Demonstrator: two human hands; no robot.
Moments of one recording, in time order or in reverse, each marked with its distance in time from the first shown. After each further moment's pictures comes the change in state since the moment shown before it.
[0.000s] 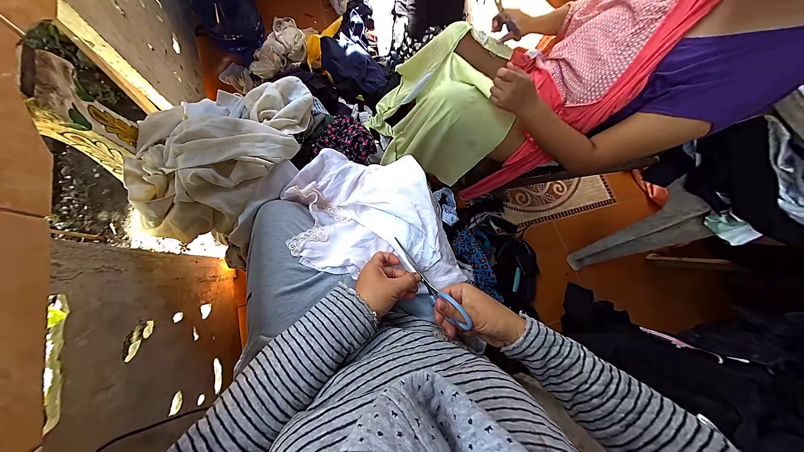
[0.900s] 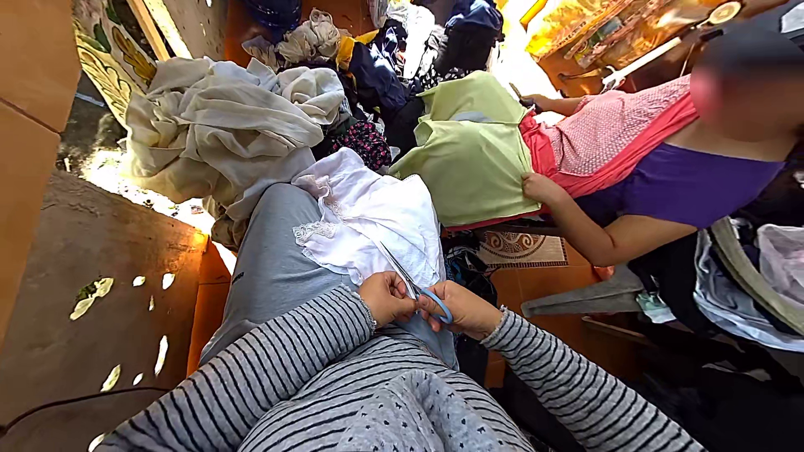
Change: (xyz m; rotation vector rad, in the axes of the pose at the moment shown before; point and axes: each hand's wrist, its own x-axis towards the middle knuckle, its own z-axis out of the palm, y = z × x) left_hand 0.012 -0.012 -0.015 0.220 -0.218 0.042; right_hand 0.027 -0.050 -0.006 -0.309 -0.022 0.170
